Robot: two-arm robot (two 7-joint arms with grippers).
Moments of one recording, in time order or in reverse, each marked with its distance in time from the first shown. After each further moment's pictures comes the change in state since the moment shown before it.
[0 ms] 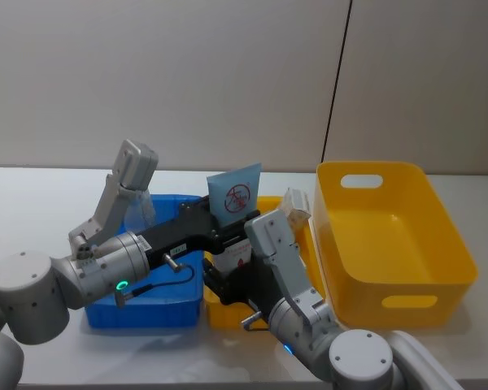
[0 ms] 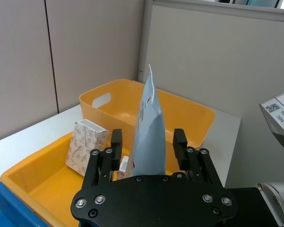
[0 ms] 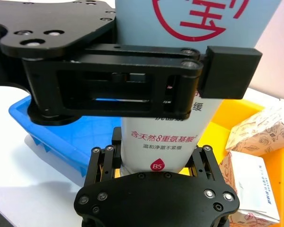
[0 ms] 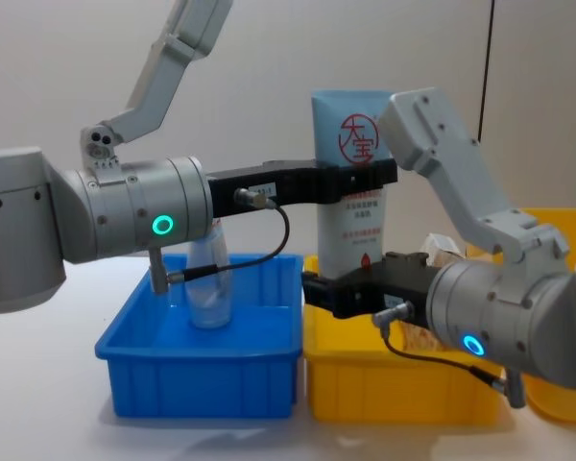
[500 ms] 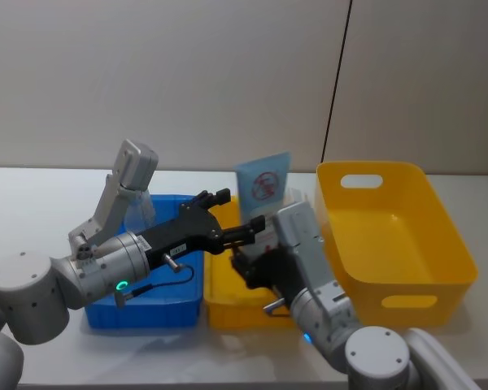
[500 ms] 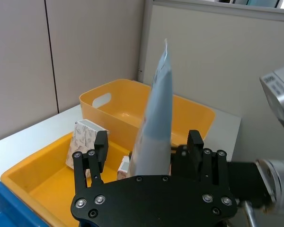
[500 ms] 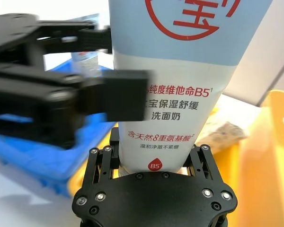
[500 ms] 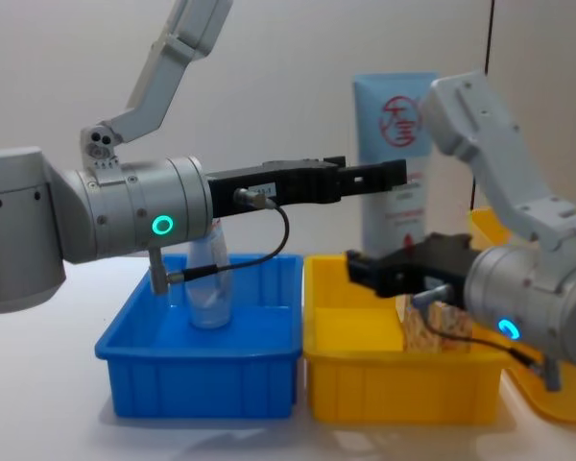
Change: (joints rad) left arm 0.000 0.000 0.000 0.000 0.000 0.000 0.000; right arm -0.014 0.007 0.047 -0.016 -0.034 -0.024 -0.076
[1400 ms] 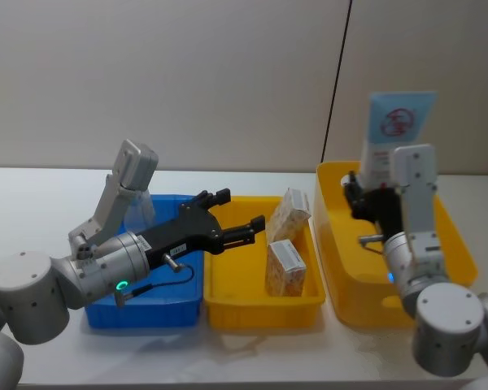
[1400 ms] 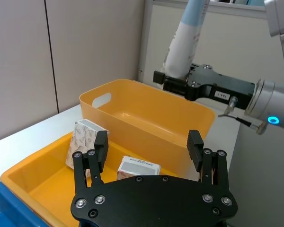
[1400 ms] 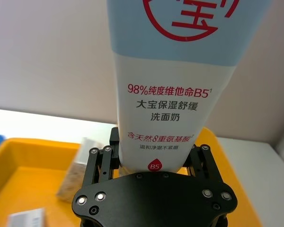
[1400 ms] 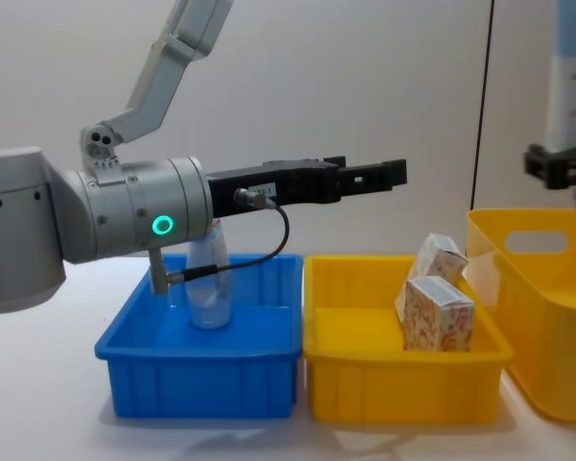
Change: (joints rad) left arm 0.000 0.000 0.000 0.000 0.000 0.000 0.000; right arm 0.027 0.020 0.203 -0.042 -0.038 -0.026 -0.212
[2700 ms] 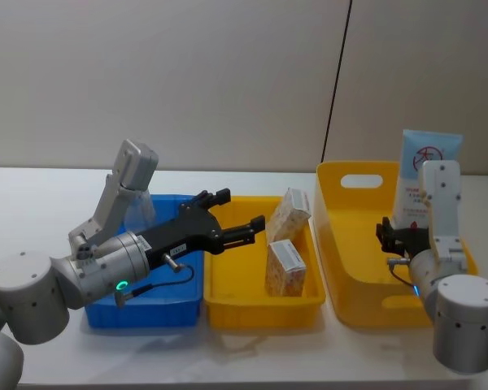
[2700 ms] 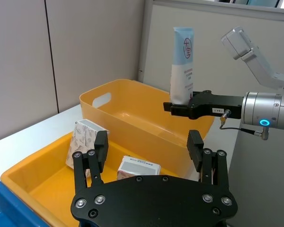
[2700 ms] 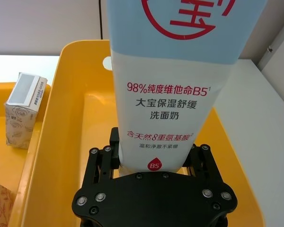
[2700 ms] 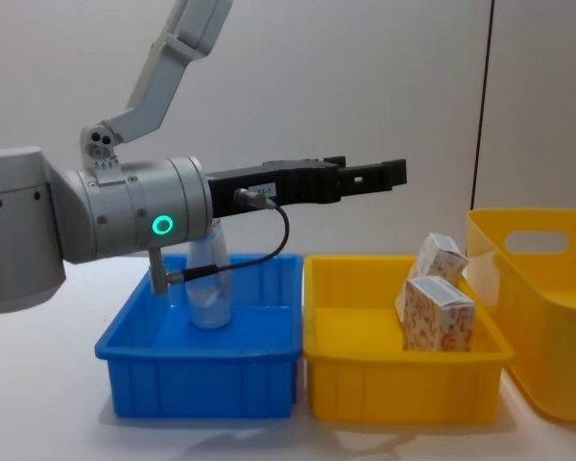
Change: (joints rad) left arm 0.000 0.000 0.000 0.000 0.000 0.000 0.000; right arm 0.007 -0.037 0.118 0.009 0.048 0.332 -0.025
